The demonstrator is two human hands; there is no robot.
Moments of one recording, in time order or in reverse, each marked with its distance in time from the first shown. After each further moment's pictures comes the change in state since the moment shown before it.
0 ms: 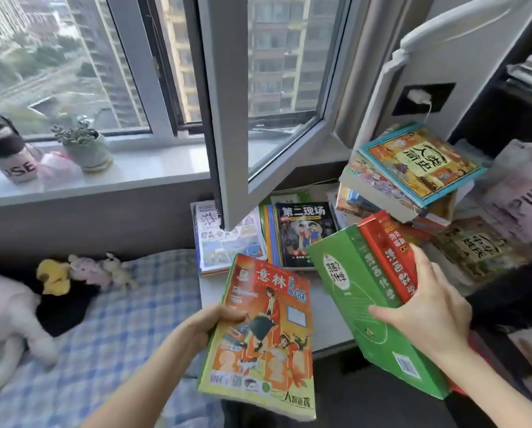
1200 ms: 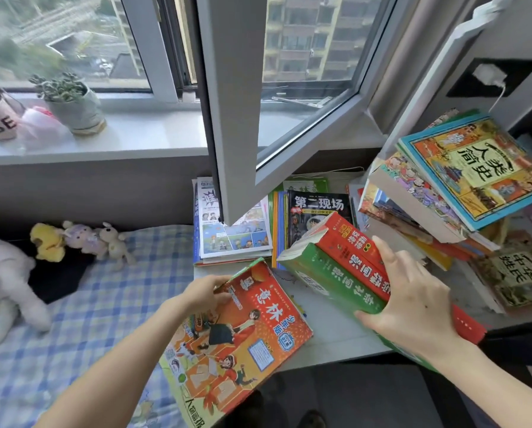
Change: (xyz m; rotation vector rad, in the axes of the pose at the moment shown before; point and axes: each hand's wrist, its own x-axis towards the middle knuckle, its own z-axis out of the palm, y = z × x) left_hand 0.074 0.028 -0.040 0.984 0.252 0.200; right_hand 0.080 -0.015 0.047 -0.136 -0.110 -0.468
